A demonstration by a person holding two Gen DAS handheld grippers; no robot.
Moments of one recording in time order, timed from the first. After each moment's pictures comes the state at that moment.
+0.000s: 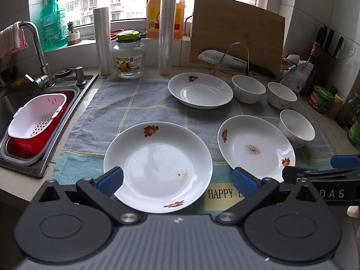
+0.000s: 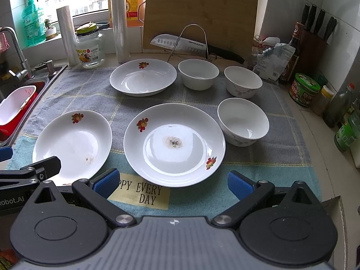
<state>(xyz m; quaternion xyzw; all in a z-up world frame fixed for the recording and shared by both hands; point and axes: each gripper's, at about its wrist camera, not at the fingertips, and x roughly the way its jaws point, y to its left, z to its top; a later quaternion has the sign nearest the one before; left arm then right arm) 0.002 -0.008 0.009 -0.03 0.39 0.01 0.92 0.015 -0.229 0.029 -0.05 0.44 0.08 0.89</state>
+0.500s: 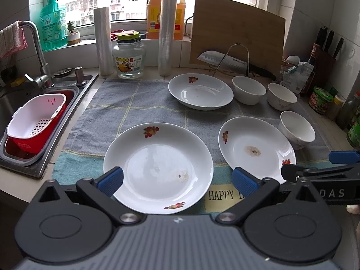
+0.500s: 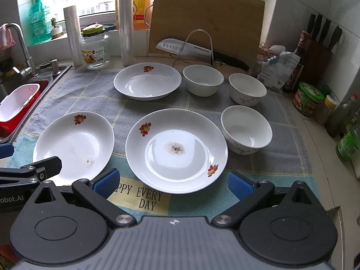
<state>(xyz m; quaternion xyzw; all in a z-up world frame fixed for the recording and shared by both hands) 0.001 -0.006 0.008 -0.04 0.39 0.00 0.92 0.016 -0.227 0.027 -0.06 0.42 0.10 0.90</state>
